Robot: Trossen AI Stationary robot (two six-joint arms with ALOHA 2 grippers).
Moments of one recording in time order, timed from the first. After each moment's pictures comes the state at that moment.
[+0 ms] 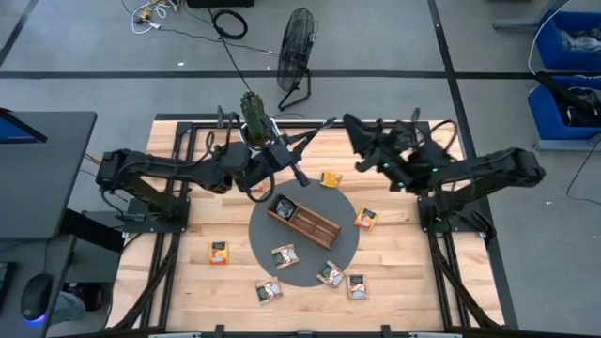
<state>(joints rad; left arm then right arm) -0.05 1.49 1.27 0.50 -0.61 0.66 0.07 1.21 0.93 0.92 0.57 0.22</state>
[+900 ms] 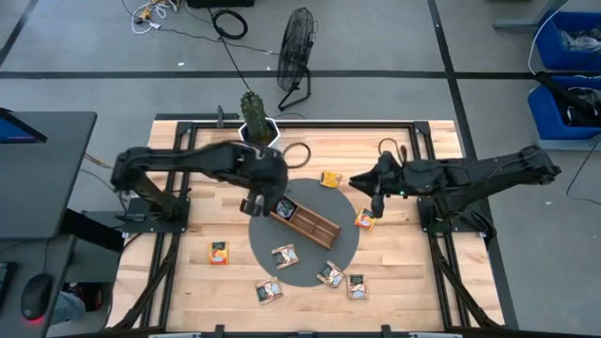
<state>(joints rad) -0.04 1.66 1.70 -1.24 -0.23 0.41 0.19 0.96 0.93 -0.39 0.37 0.41</state>
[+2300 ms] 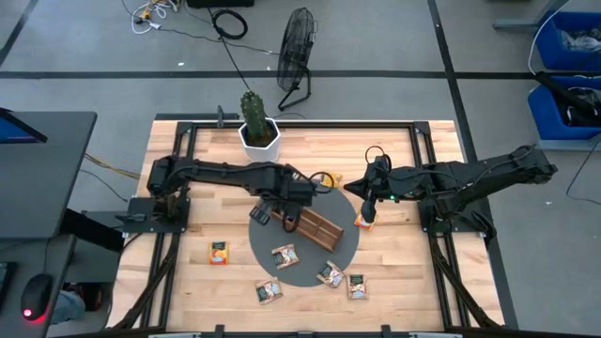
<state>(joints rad) -0.07 1.93 1.81 -1.34 -0.28 0.59 0.19 1.04 0.93 -0.41 0.37 0.41</state>
